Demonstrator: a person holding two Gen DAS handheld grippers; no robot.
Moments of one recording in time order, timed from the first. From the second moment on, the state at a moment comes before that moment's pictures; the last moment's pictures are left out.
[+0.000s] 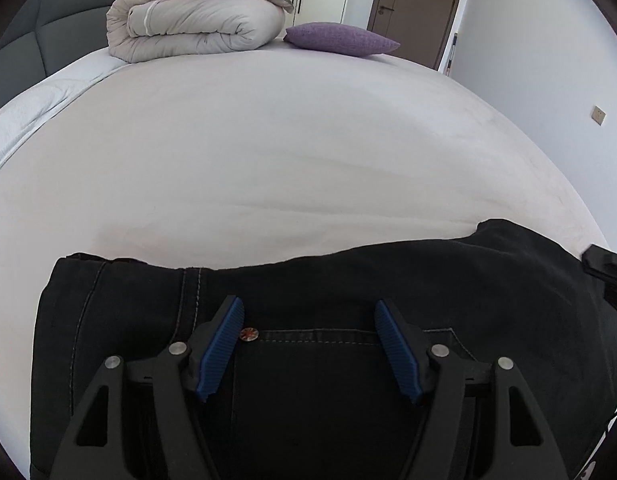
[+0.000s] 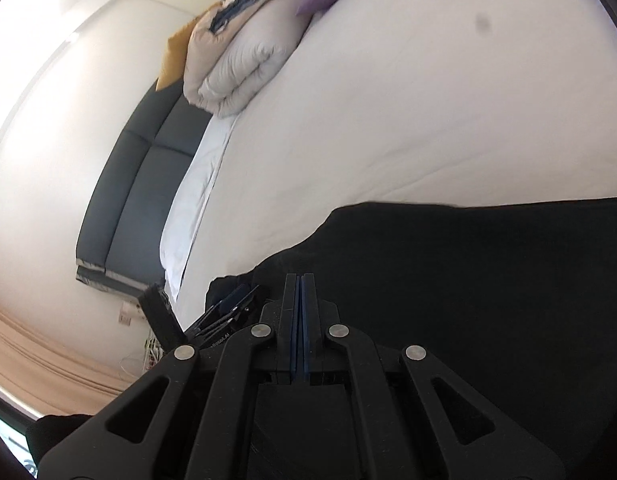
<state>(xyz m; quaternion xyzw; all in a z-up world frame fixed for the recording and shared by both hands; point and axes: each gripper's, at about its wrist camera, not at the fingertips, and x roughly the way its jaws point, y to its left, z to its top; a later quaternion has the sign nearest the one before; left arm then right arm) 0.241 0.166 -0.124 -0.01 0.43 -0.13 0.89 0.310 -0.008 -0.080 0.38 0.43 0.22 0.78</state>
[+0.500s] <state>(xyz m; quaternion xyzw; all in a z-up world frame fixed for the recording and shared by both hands) 0.239 0.164 -0.131 -0.02 0.41 -0.14 0.90 0.209 -0.175 -0.168 0.49 0.35 0.03 0.80</state>
